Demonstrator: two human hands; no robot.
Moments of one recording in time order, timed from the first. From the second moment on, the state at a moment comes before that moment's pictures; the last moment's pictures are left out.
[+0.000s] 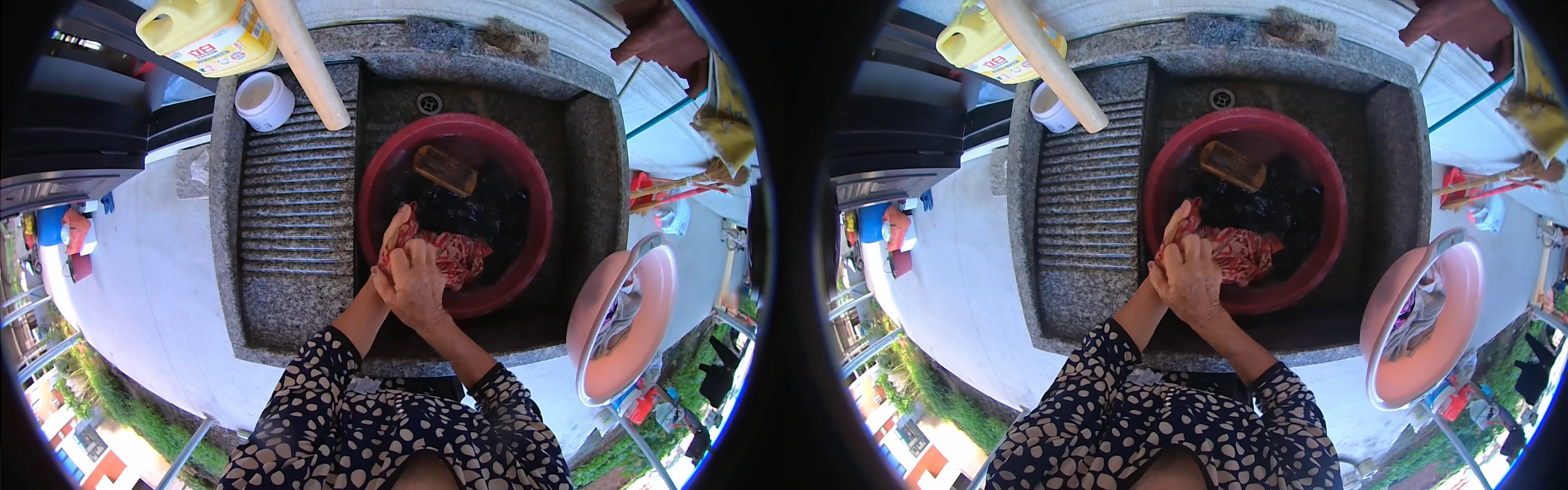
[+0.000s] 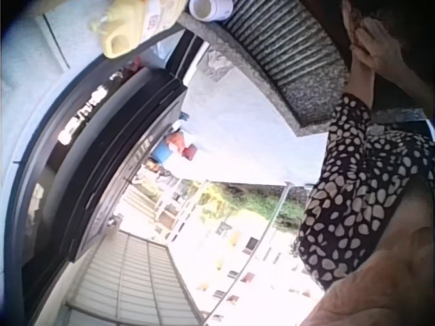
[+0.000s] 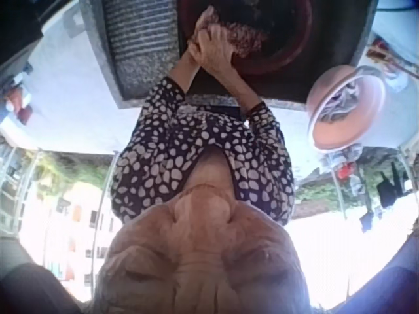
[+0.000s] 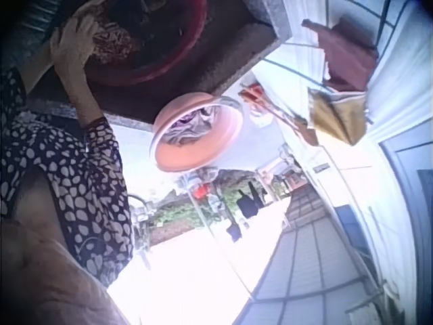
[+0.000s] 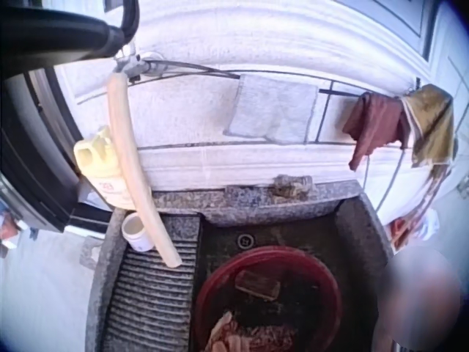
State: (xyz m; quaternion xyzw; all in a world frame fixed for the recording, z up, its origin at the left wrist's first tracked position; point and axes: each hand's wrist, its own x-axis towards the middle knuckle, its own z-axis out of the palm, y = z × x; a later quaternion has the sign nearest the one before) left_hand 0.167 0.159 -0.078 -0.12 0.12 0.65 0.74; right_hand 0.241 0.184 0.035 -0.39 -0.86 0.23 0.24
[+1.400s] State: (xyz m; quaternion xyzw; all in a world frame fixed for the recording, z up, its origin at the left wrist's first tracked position) left_hand 0.123 0.161 -0.008 0.06 0.65 0.60 0.46; right_hand 0.316 0.232 -0.049 -0.40 -0.87 0.26 -0.15
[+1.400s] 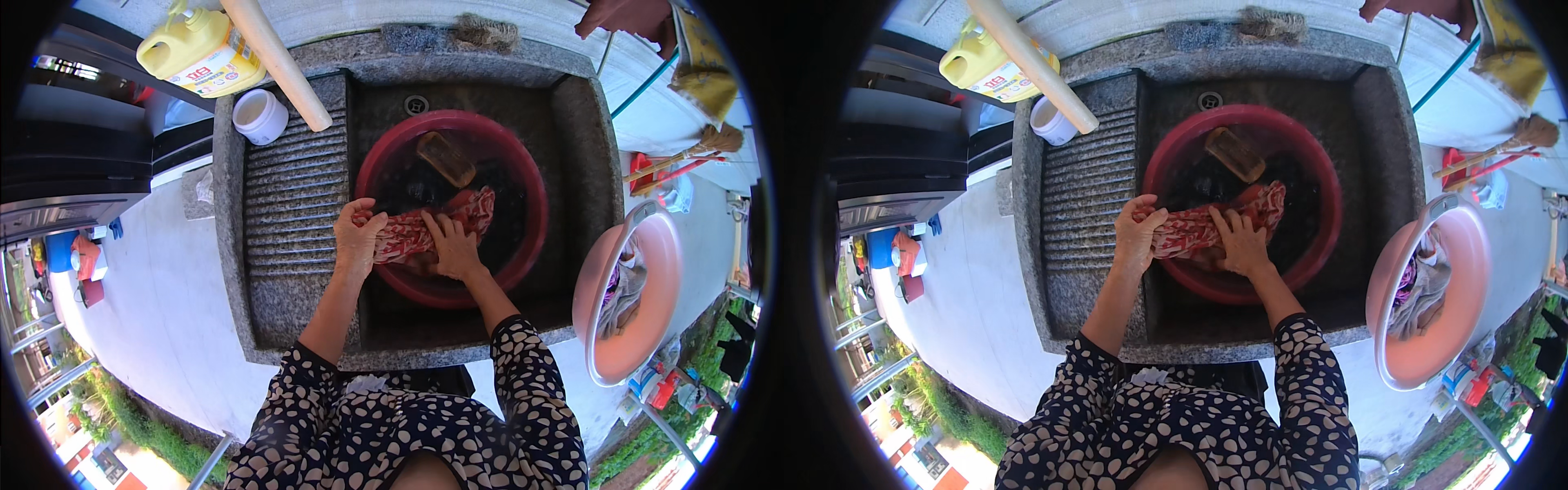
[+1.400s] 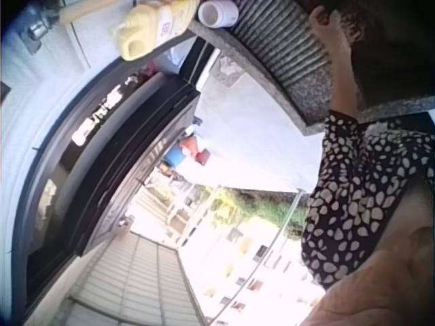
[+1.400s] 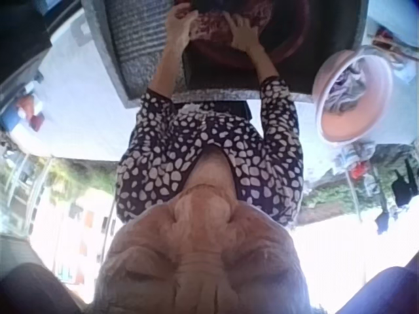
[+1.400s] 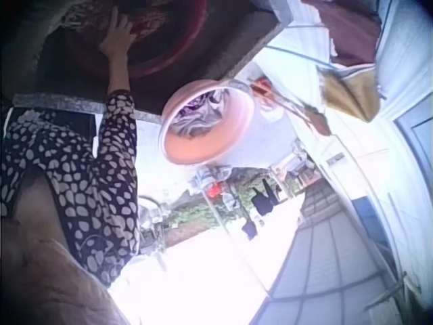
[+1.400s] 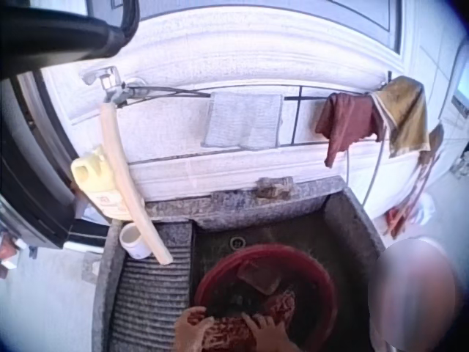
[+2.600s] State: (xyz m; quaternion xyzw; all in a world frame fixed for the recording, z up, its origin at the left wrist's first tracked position) left_hand 0.161 0.140 -0.076 0.38 0.73 0.31 0.47; right_hand 0.328 0.273 0.014 -0.41 -0.77 0.48 0.12
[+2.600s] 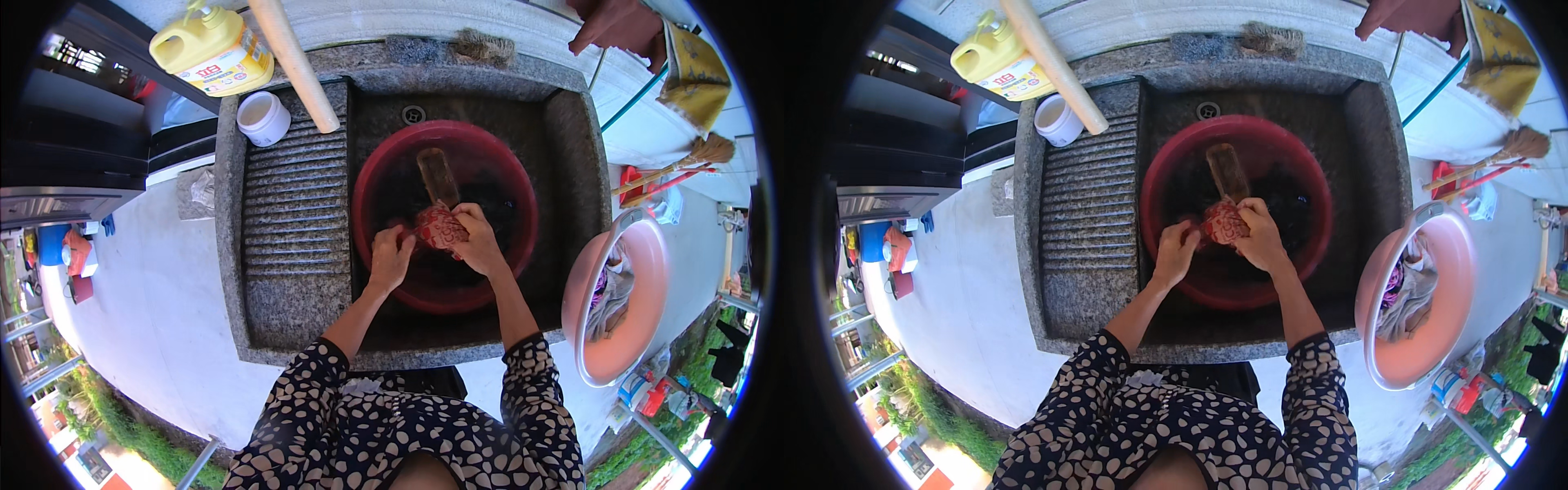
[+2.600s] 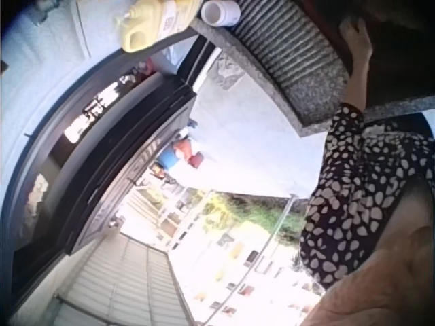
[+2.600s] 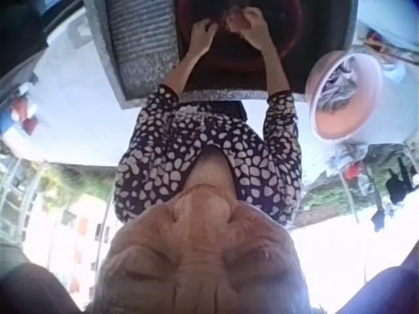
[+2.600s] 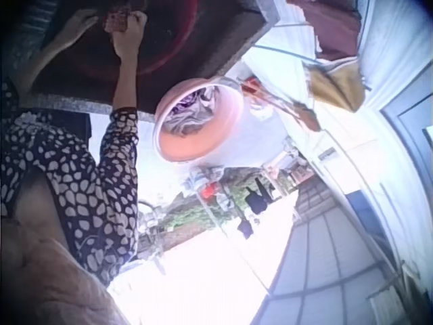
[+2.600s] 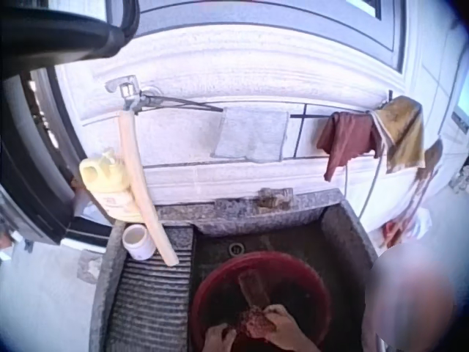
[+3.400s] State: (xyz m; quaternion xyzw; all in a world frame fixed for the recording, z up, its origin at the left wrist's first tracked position) left_hand 0.176 0.162 0.019 -0.18 0.14 0.62 0.75; right_hand 0.355 0.228 0.059 -0.42 -0.29 0.72 0.47
